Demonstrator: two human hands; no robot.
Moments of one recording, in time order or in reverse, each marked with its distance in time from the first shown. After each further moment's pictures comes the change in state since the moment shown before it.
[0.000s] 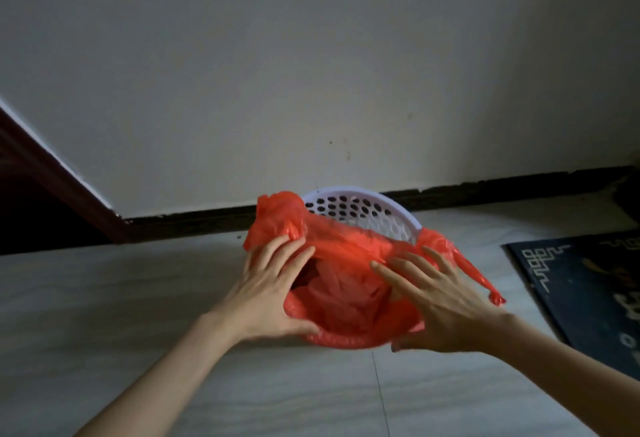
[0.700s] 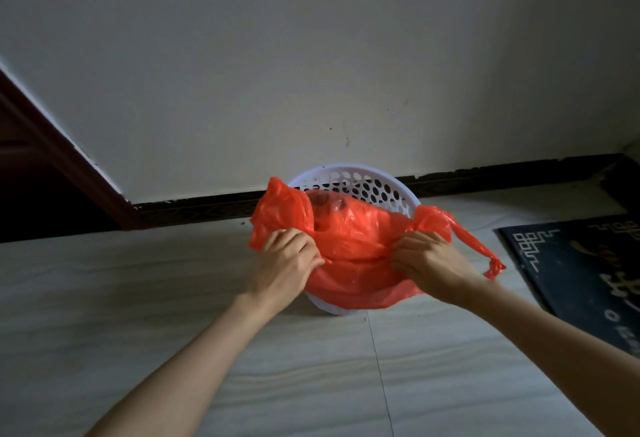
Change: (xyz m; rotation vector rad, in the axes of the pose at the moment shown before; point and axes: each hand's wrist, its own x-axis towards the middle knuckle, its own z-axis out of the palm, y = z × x) left_hand 0.007 0.028 0.008 -0.127 0.324 0.015; right_hand 0.007 0.005 0.007 0.297 0.157 0.035
